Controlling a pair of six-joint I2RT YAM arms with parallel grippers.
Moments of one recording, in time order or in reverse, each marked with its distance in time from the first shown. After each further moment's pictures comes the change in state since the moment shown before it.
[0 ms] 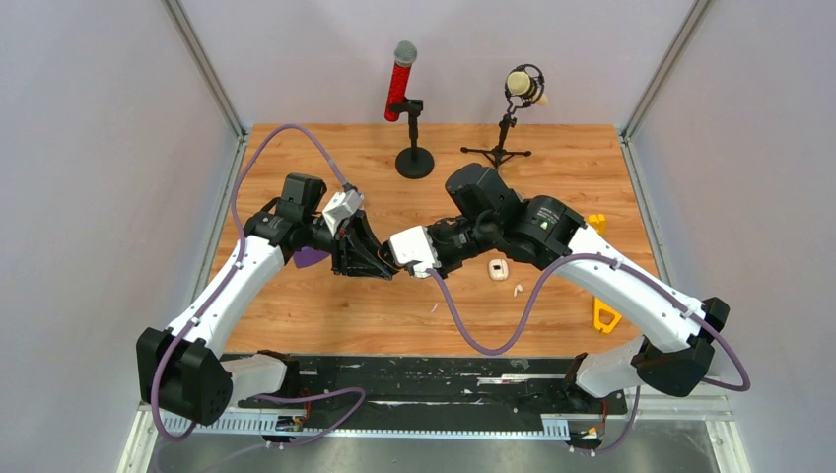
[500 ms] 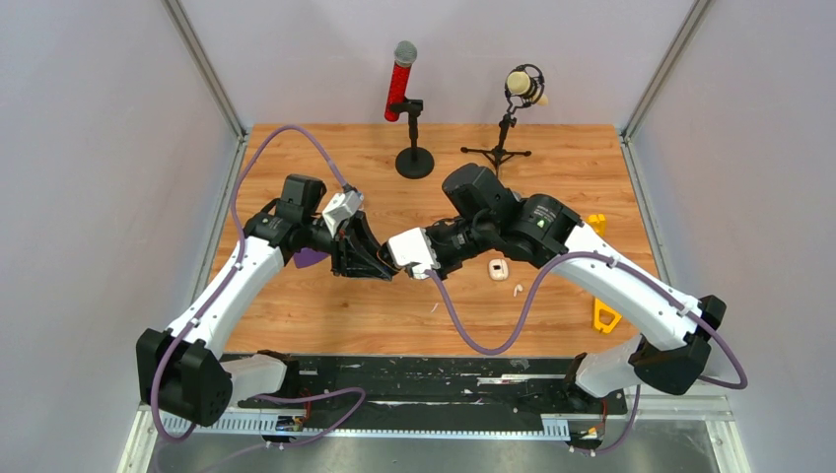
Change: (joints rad) left arm 0.000 -0.003 -0.005 0.000 0.000 0.000; right arm 0.000 0.019 0.018 -0.035 -0.006 -0.021
